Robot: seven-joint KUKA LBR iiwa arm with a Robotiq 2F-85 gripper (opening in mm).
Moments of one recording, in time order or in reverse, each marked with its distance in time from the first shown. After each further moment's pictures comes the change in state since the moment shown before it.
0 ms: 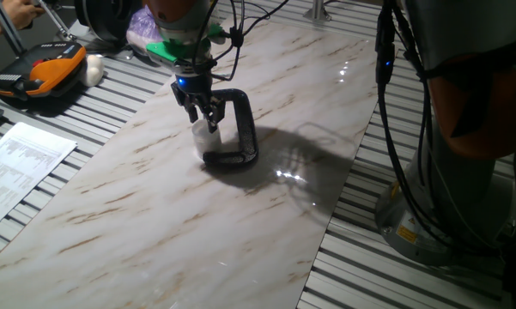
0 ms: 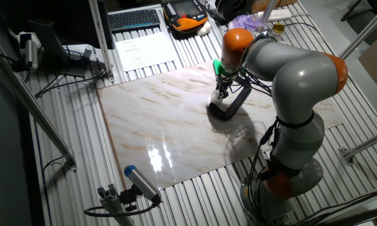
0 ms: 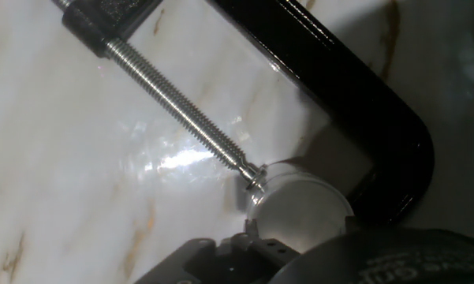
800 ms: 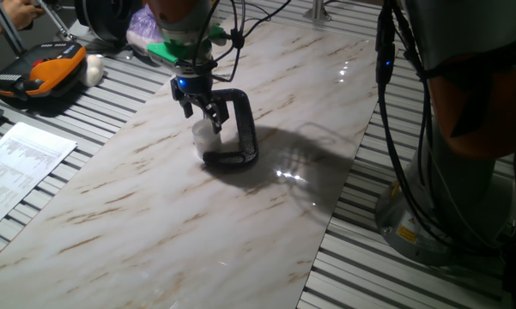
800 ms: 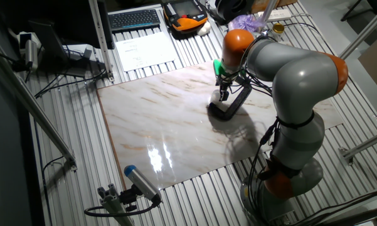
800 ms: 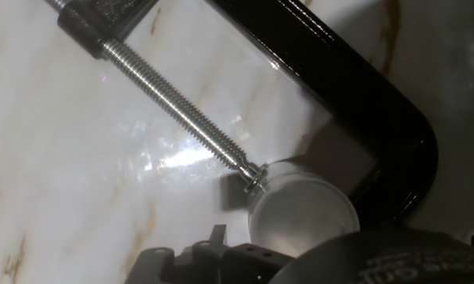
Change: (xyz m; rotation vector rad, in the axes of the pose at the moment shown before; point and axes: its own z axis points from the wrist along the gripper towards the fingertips) arm 0.000 0.001 0.004 -0.013 0.014 0.013
